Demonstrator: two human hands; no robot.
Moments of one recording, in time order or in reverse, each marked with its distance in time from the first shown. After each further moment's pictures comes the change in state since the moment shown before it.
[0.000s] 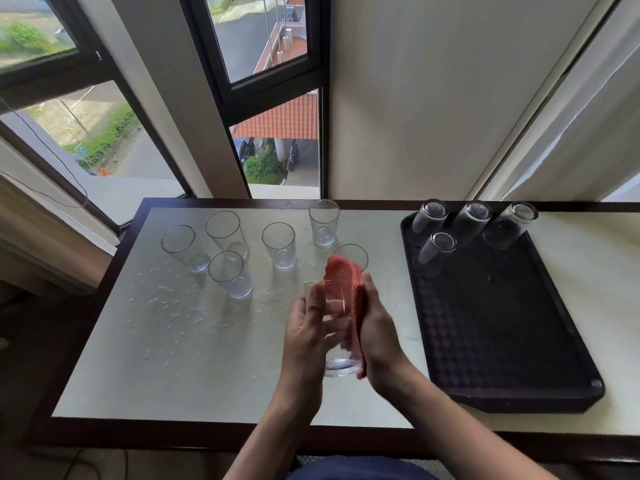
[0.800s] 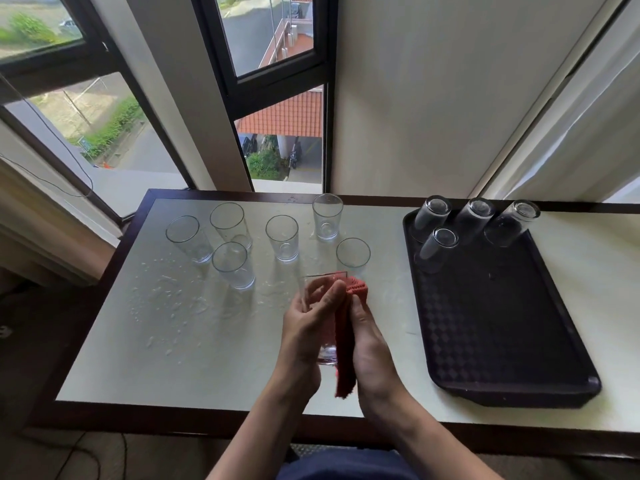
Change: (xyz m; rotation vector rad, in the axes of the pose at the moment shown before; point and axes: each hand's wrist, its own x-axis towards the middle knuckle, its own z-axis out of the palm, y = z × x) left_hand 0.008 -0.006 -0.009 -0.129 -0.030 -0.046; right_hand -0.027 0.027 0.009 0.176 -0.008 0.006
